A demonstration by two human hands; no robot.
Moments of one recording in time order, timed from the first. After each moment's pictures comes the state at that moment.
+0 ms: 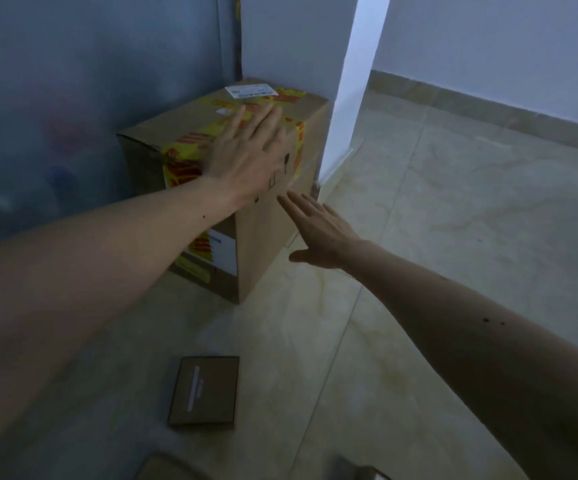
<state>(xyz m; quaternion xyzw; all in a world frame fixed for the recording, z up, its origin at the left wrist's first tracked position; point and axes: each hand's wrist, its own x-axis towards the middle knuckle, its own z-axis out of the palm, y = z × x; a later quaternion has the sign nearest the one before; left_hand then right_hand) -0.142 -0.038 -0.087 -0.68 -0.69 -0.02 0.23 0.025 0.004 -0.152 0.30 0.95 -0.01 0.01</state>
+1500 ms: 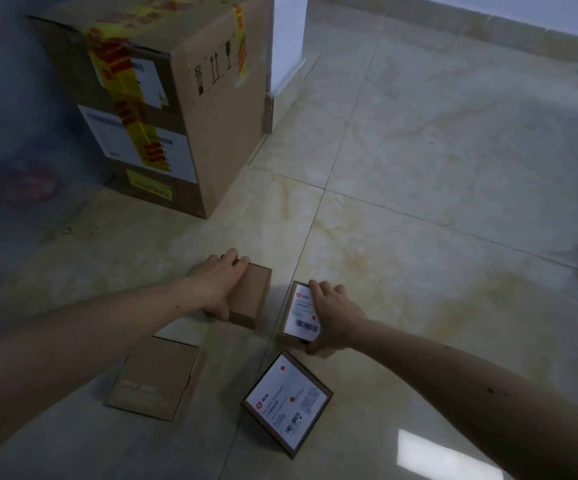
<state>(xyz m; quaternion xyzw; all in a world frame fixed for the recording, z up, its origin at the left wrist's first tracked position) -0.049 -0.222 -0.290 -0.72 -0.64 0.20 -0.16 0.191 -0.207 -0.307 0.48 0.84 -0.21 0.16</state>
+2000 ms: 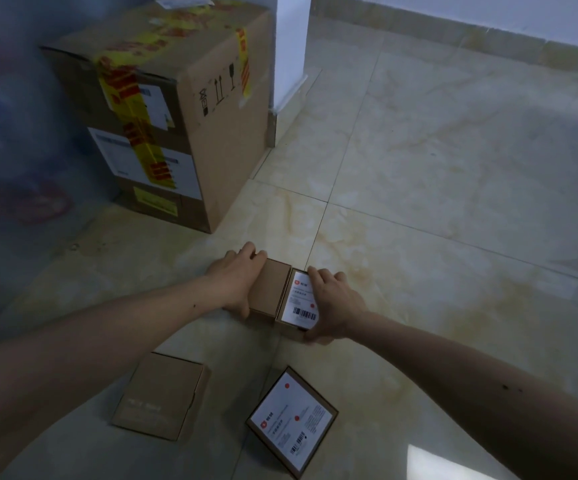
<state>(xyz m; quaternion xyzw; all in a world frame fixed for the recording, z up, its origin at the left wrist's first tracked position) -0.033 -0.198 -0.268 -0.73 -0.66 0.13 -0.14 0.172 -0.180 -0.278 0.49 0.85 -0.17 0.11</state>
